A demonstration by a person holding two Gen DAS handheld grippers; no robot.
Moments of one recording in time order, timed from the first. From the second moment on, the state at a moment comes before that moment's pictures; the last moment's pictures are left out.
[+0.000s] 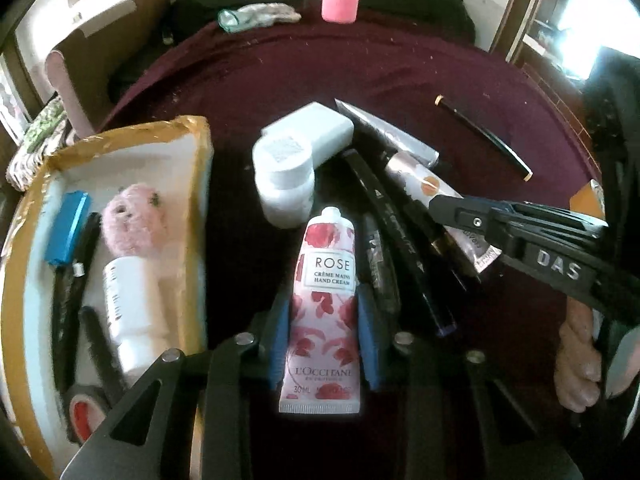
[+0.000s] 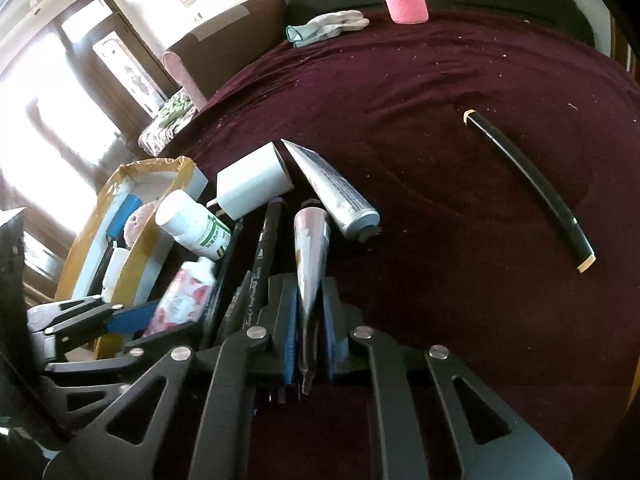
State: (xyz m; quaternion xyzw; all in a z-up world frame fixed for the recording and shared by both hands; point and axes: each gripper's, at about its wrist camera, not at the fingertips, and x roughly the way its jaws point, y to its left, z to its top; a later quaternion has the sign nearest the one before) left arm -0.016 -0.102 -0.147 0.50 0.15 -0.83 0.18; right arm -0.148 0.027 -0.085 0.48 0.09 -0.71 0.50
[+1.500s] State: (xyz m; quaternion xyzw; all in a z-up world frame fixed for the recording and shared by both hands) left arm 0.169 -0.186 -0.101 0.37 0.31 -0.85 0.24; right arm 0.019 -0.003 -0.033 0.41 0.06 -0.68 0.61
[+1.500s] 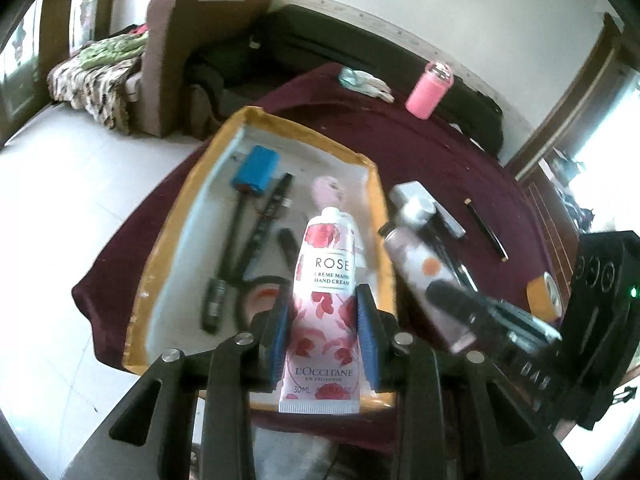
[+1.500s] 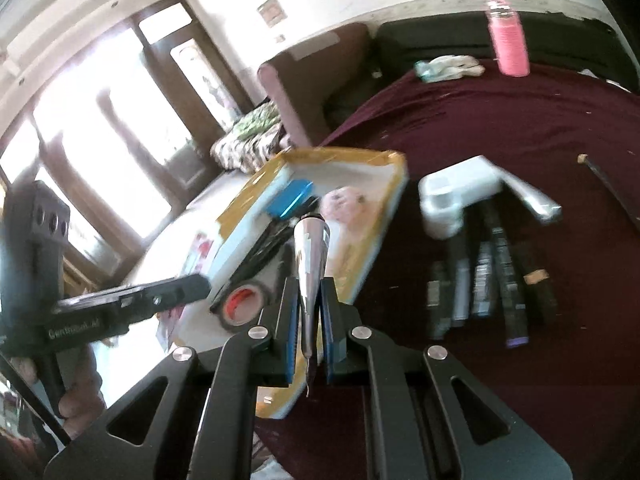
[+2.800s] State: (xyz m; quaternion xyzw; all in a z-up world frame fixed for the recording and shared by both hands) left arm 0.144 -0.258 -0.148 0.47 0.27 -0.80 0.27; right arm 0.059 -0.064 -0.074 0.44 0.14 -0.69 0.56
